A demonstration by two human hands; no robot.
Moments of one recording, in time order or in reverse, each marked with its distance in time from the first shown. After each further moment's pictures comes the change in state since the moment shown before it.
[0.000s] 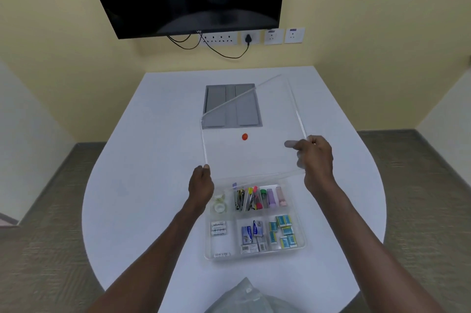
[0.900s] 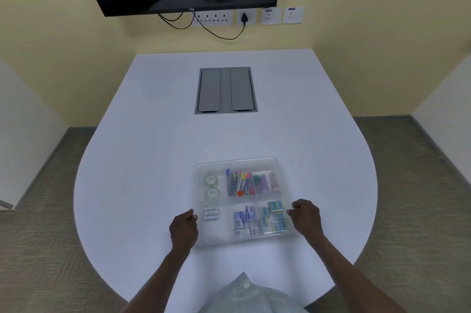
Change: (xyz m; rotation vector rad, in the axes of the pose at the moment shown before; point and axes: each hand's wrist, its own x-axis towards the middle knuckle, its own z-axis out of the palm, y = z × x) left_hand -0.065 -0.122 -0.016 0.404 0.070 -0.159; right_hand -0.010 0.199 -0.080 -0.947 -0.098 0.191
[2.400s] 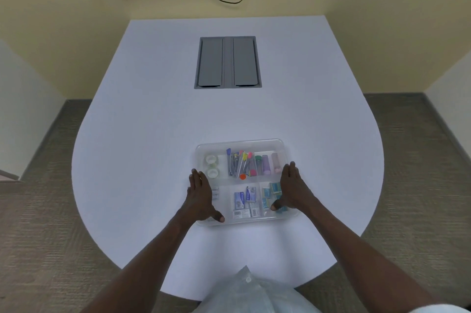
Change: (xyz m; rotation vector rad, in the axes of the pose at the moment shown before) left_hand 0.010 0.051 0.005 0.620 -0.517 0.238; right_hand 0.015 -0.045 0.003 -0.616 -0.385 -0.278
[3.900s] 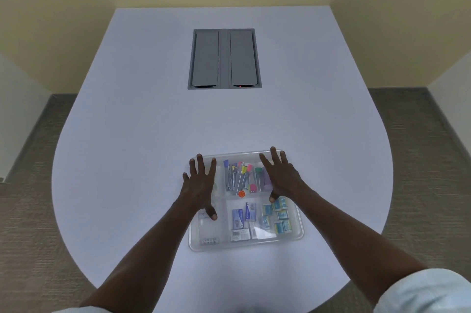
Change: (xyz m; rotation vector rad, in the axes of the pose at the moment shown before) left_hand 0.081 0.010 -0.043 0.389 -0.043 0.105; right_hand 0.089 -0.016 -0.028 -0.358 0.089 -0.209
